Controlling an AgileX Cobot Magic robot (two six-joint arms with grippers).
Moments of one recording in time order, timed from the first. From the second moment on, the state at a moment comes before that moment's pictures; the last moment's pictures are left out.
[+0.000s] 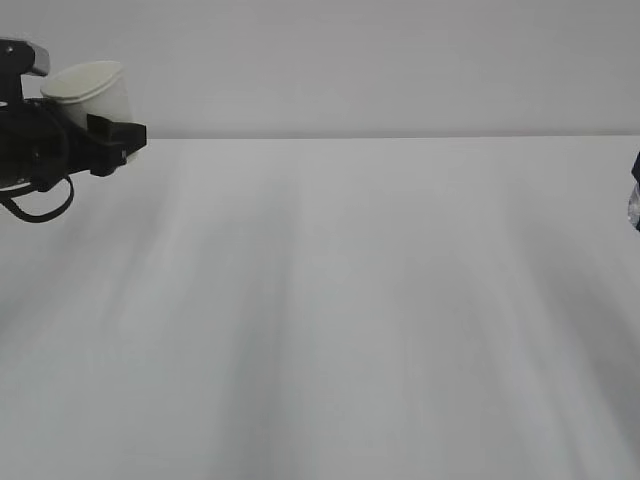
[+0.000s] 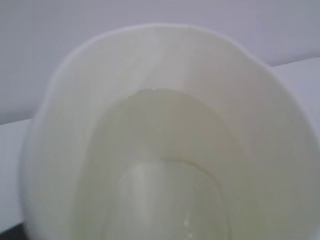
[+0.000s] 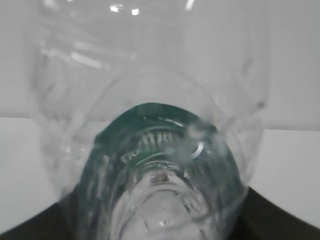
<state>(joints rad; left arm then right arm) -0.08 1.78 -0.90 0.65 -0.57 -0.57 -0.07 1.30 -0.31 -0.18 -0.80 0.08</state>
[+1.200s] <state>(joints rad) -0.02 1.78 -0.80 0.71 -0.70 -0.53 -0.07 1.30 -0.31 -0.19 -0.80 0.07</state>
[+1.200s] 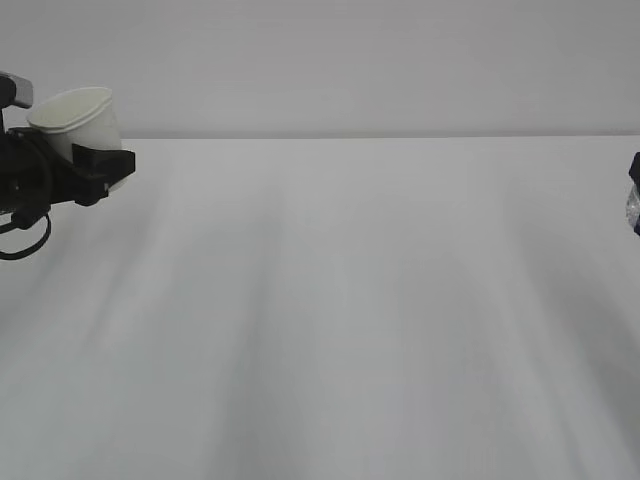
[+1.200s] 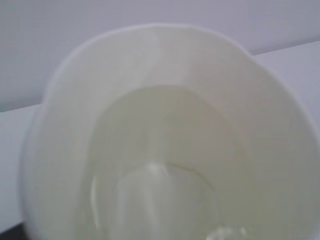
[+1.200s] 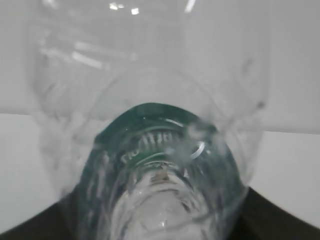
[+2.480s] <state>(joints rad) 0.05 1.94 -0.80 0.62 -0.78 -0.39 -0.07 1.30 -0.31 -0.21 -0.80 0.06</state>
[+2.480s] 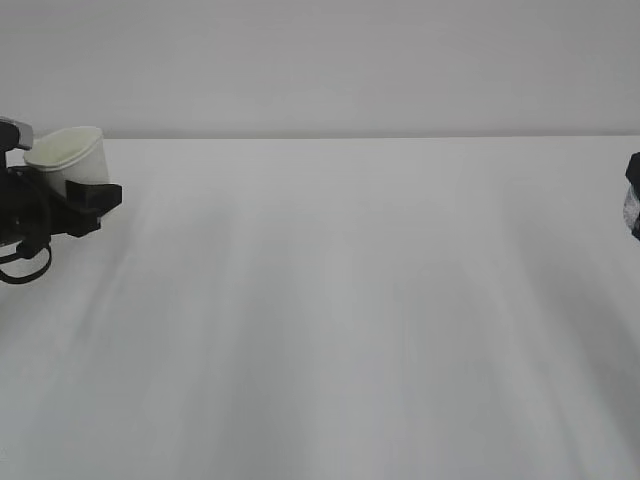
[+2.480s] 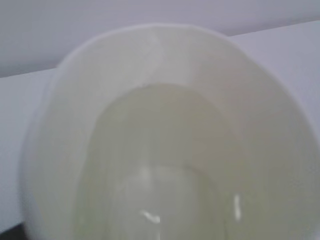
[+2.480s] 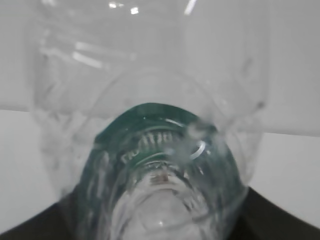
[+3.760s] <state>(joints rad) 0.05 2.17 -0.80 0.37 -1.06 -0.18 -0.07 1.30 -0.31 -0.27 -0.80 0.06</state>
